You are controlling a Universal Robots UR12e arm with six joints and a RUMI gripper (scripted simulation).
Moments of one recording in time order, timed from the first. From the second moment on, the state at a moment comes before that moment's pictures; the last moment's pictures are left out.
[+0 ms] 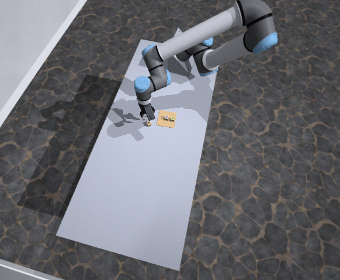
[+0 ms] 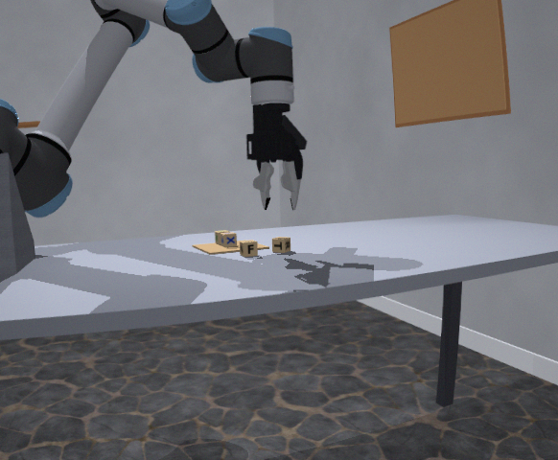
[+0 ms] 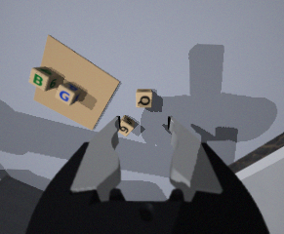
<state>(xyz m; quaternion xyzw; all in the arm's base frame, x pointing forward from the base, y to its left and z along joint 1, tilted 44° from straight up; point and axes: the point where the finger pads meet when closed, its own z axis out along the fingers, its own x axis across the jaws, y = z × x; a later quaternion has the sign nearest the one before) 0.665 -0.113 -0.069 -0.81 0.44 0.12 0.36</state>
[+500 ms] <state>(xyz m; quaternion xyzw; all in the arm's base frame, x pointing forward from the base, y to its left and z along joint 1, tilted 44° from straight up) 0.665 -0.112 -0.070 -0.81 0.44 0.12 0.36</state>
